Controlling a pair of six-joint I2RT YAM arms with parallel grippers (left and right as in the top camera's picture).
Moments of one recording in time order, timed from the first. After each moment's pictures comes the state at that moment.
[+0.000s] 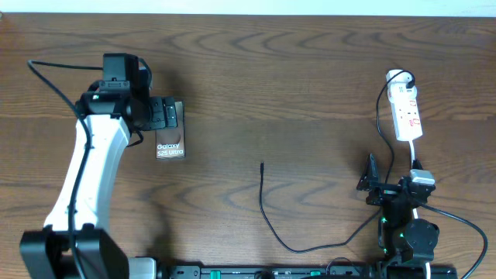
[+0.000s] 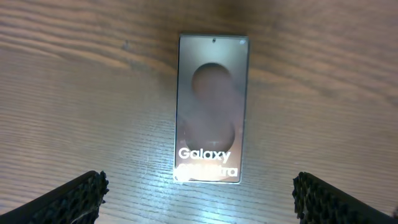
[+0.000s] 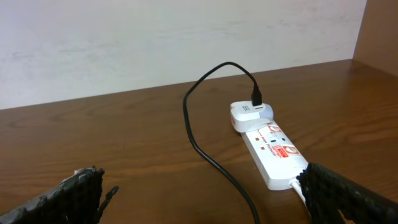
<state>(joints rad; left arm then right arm) 0.02 1.56 1.26 -0.89 0.01 -0.11 -0.04 0.01 0.01 -0.07 0.04 0.12</state>
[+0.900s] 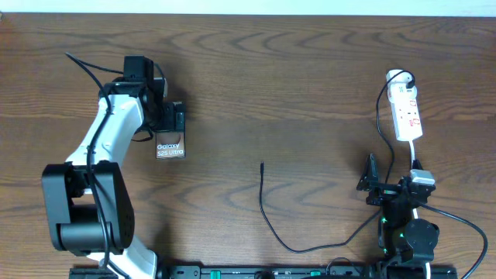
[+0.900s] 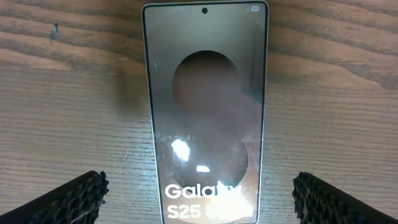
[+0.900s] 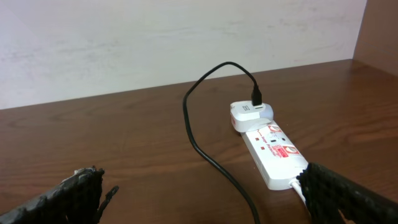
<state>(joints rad) 0.02 1.80 1.26 -0.80 0.04 -0.03 -0.04 0.01 0.01 -0.07 0.04 0.12</state>
